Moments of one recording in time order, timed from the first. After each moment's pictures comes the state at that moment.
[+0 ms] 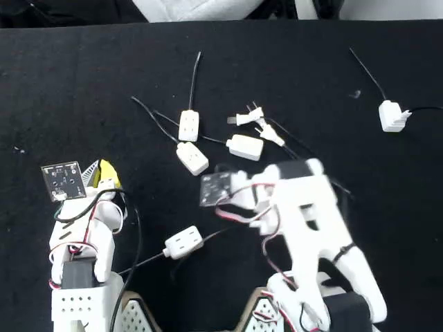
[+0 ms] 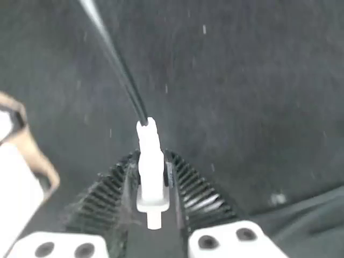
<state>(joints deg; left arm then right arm) -8.3 -104.0 94.0 37.2 8.1 -6.4 -26.5 47.3 79.3 81.1</state>
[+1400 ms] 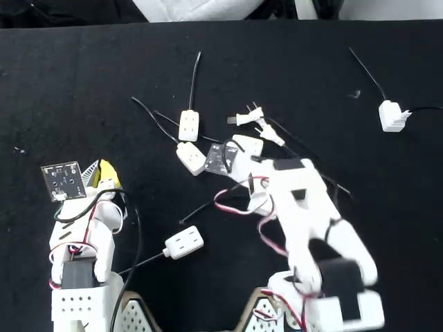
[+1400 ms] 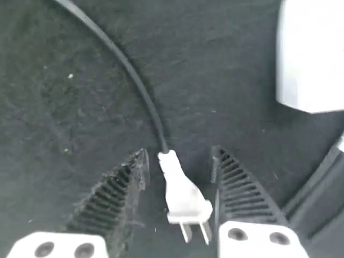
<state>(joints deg) -8.3 -104.0 94.0 37.2 8.1 -7.5 -11.2 51.4 50.3 62.2</state>
